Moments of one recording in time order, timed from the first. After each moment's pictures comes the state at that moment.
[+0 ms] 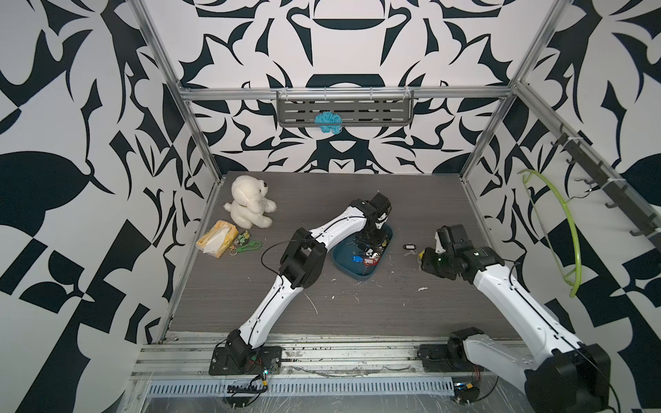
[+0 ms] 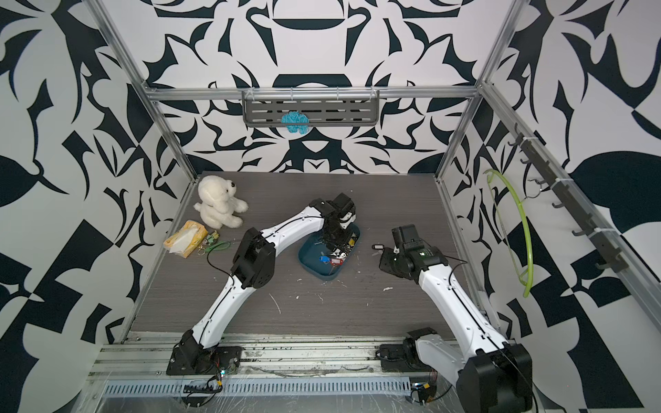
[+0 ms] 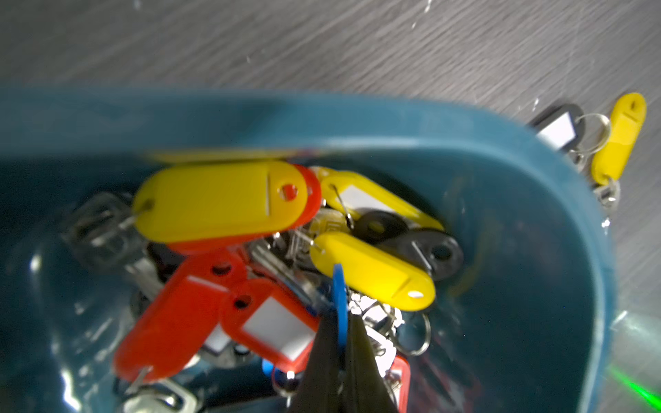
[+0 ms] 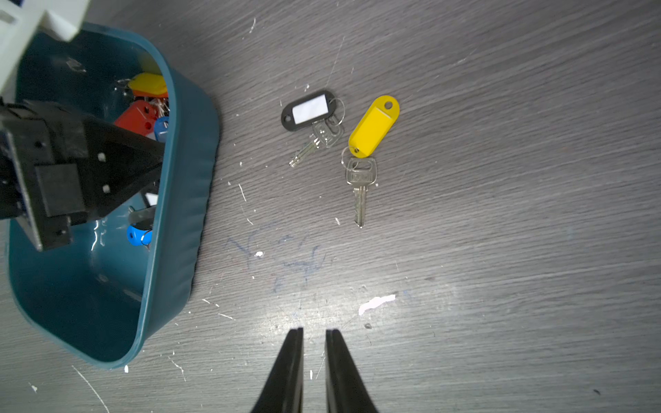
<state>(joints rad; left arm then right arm) -0.82 2.52 2.28 -1.01 0.20 -0.24 0.20 1.05 0.80 -0.85 -0.06 0.57</state>
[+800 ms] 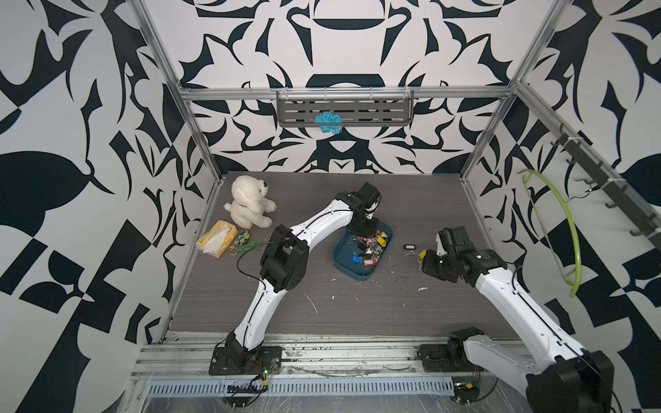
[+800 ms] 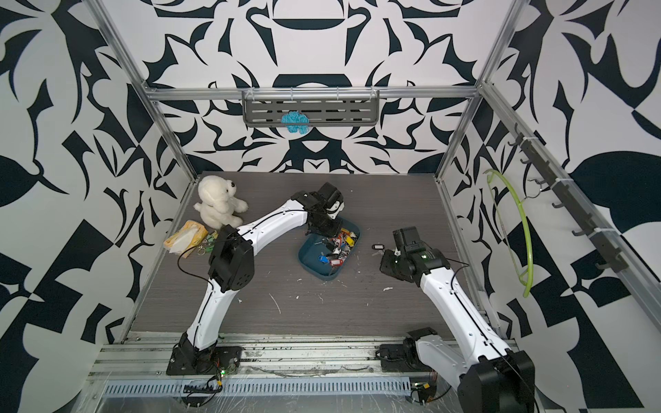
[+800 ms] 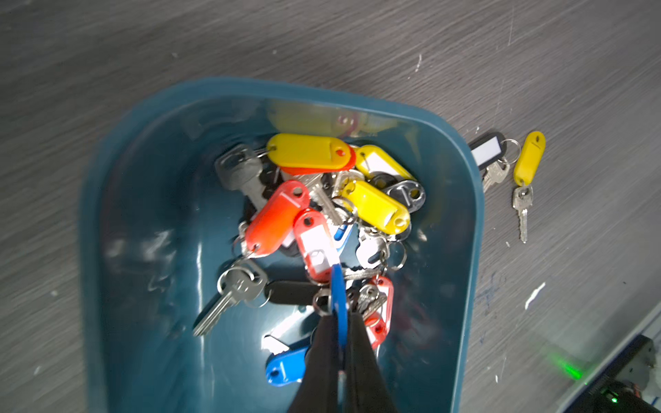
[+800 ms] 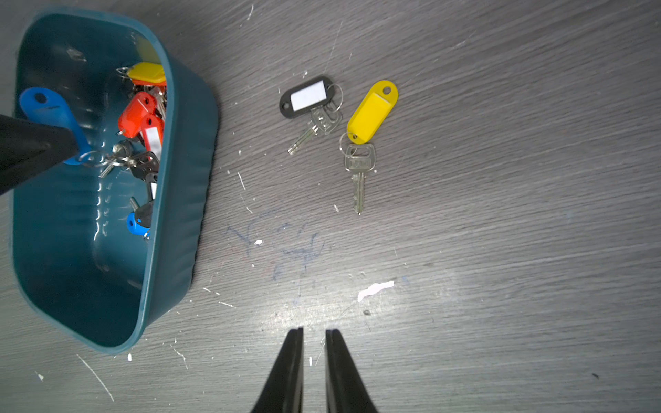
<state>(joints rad) -0.76 2.25 2.02 -0.92 0.20 -0.34 0.20 1.02 0.79 -0.87 -0.08 0.58</state>
